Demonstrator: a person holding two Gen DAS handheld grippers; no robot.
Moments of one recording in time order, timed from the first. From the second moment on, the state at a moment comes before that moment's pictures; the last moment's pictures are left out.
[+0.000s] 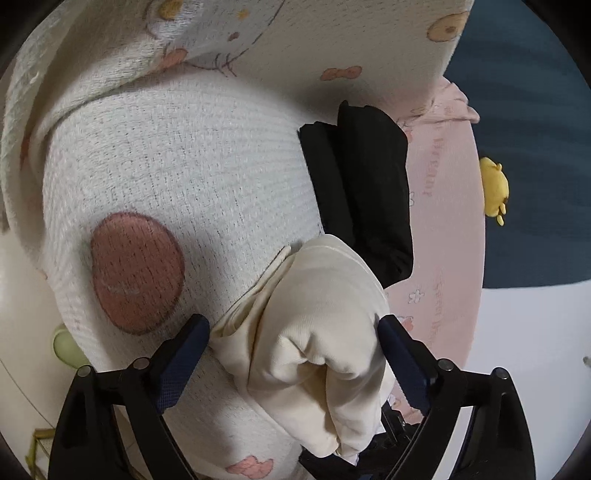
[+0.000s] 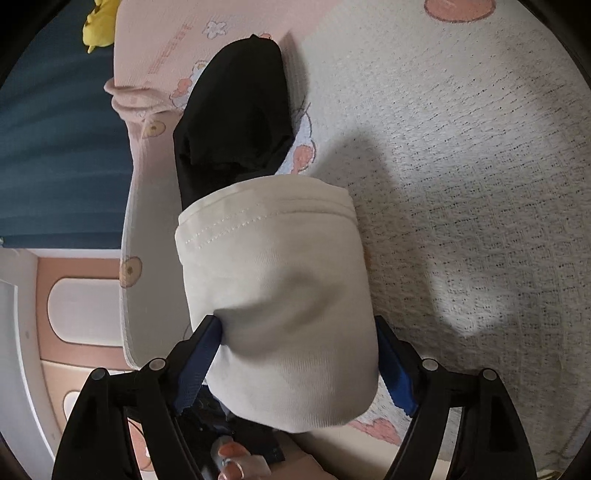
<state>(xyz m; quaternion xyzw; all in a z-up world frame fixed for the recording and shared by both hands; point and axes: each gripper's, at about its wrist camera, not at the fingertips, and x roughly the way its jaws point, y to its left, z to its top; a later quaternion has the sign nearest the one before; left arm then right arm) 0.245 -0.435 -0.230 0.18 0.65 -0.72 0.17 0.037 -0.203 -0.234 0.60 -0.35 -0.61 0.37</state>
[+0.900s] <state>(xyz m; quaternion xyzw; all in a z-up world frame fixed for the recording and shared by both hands) 0.208 -0.431 -0.172 0.15 0.60 -0.77 0.13 0.035 -0.231 -0.133 0.50 -0.23 -0.71 0.44</state>
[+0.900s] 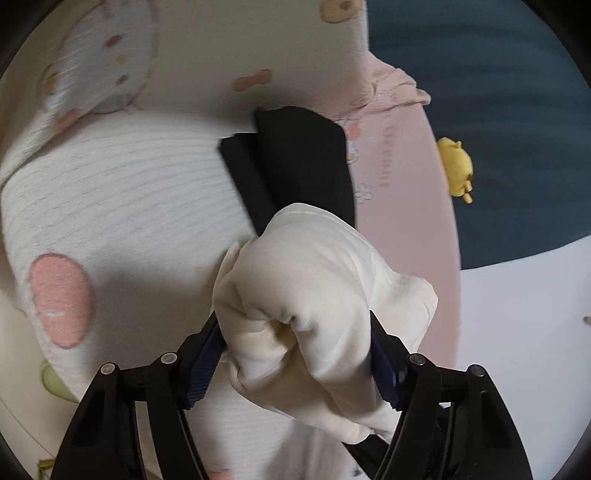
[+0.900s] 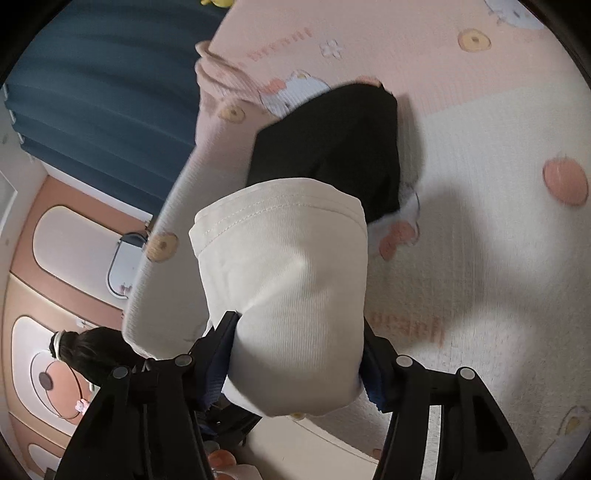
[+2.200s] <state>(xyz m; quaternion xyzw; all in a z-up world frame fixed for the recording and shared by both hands) 0.014 -0.583 -0.154 0.18 0.55 -0.81 0.11 -0.143 -0.360 -0.143 0.52 -0.26 -0.70 0.41</state>
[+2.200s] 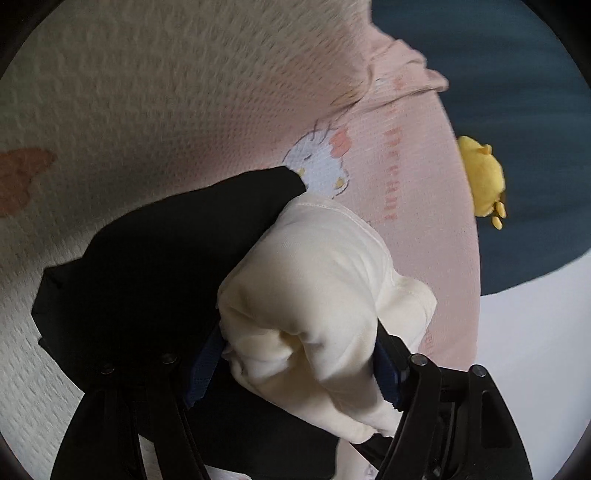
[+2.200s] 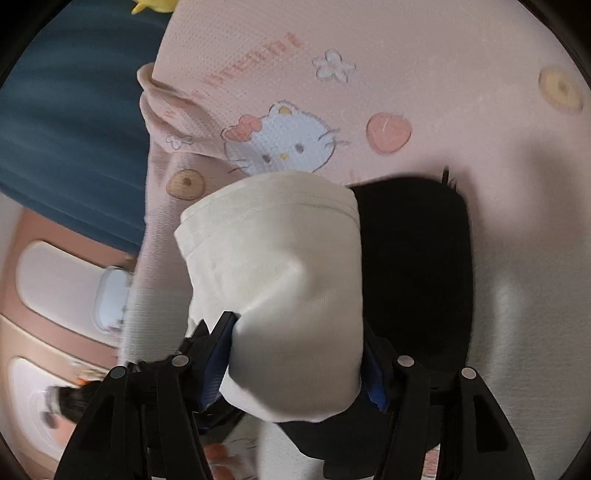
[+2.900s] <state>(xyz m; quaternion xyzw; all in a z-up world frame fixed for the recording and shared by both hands) 0.023 -0.560 -0.038 0.24 0.43 -0.85 0.17 -0.128 -0.383 -0.038 0.40 -0.01 -0.84 0.37</state>
